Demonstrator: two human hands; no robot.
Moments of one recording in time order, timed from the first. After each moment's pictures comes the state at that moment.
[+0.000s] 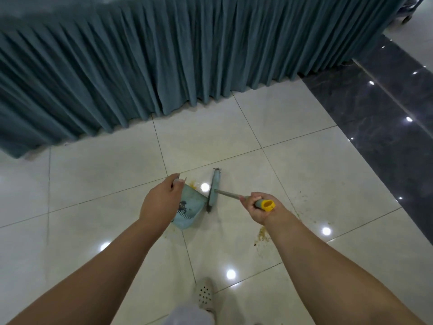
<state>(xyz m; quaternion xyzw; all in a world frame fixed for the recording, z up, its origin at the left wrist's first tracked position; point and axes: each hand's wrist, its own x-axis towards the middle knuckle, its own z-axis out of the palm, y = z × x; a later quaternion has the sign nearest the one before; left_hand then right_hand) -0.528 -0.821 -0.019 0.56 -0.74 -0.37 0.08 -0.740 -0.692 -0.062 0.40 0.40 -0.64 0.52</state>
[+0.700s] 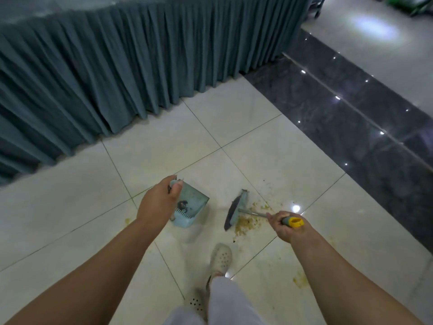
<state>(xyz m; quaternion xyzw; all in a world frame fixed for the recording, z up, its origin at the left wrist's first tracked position) -0.607 -0.810 -0.021 0.44 -0.81 -0.39 0.05 -0.794 -0.546 -0.039 0.53 0.30 -0.73 0.30</state>
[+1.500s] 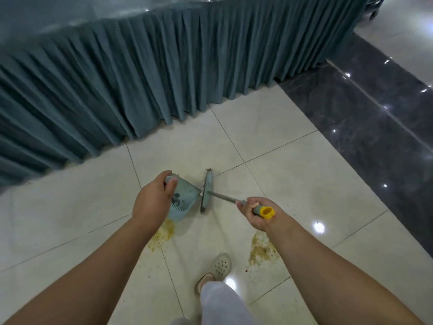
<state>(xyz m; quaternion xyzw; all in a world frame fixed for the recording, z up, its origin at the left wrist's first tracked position) -0.695 -0.928 -0.025 0.49 -0.81 -0.29 0.09 -0.893 -0.752 -0.060 0.39 0.38 -0.63 0.55</state>
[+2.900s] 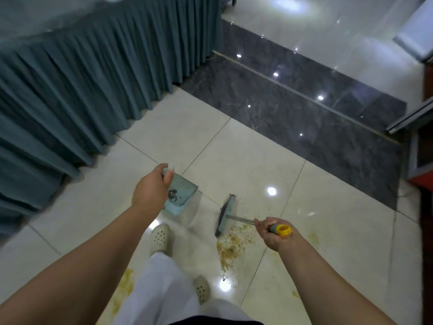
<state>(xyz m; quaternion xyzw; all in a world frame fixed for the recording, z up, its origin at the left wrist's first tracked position) -0.965 -0.893 -0.031 0.29 -0.91 -0.30 0.00 -0.996 -0.576 -0.043 0.58 0.20 -0.77 0.18</state>
